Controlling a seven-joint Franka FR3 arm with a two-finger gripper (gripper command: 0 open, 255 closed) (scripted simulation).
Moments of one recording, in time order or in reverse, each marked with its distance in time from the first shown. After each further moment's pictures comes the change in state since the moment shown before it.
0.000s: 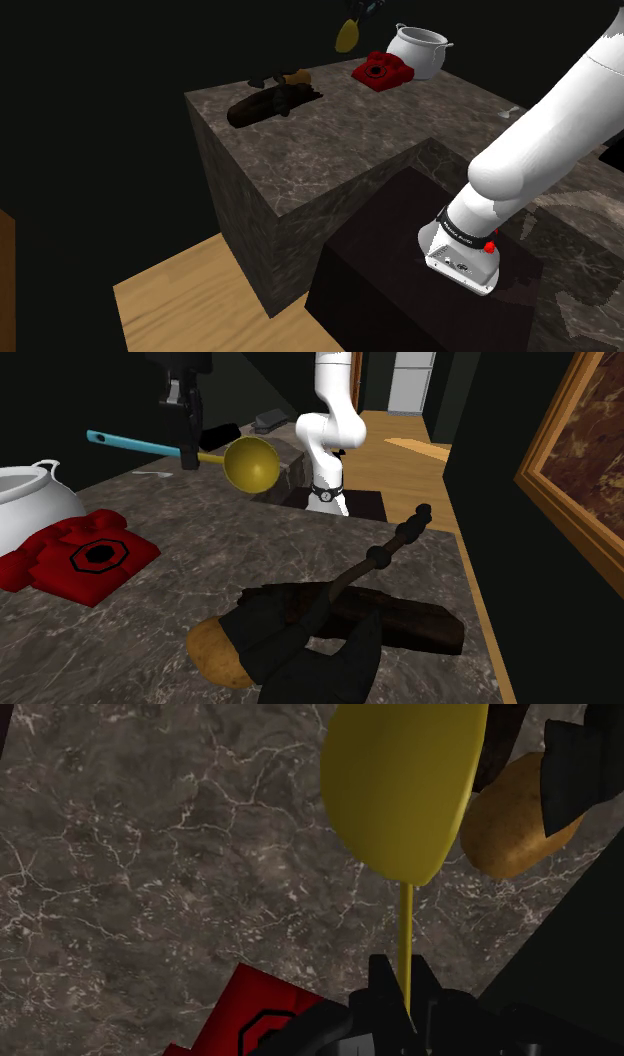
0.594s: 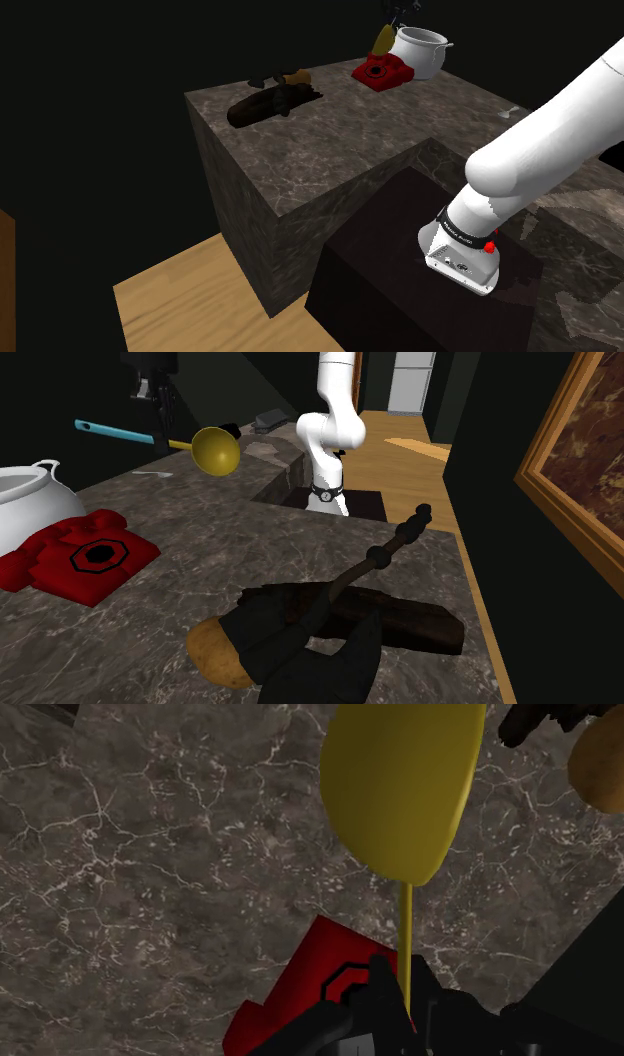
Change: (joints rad) arm -0.090 -0.100 -0.114 -0.123 0.023 0.035 -0.208
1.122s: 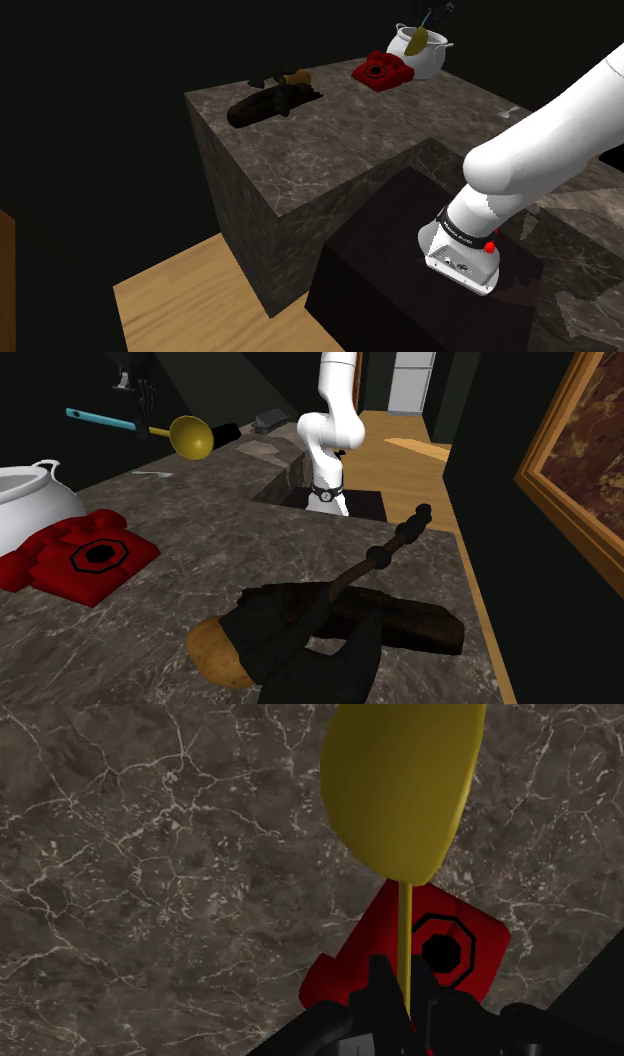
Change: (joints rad) arm -0.078 -0.032 -0.115 -0.018 0.011 -0.007 -0.197
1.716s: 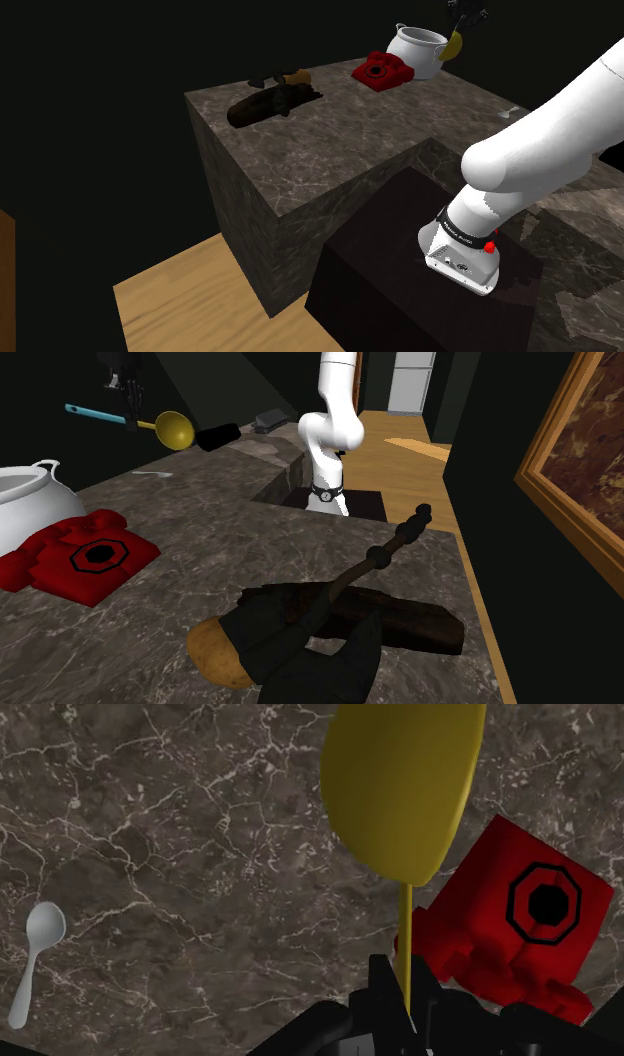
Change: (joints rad) arm -0.087 0.023 -0.137 0.017 0.022 0.008 -0.230
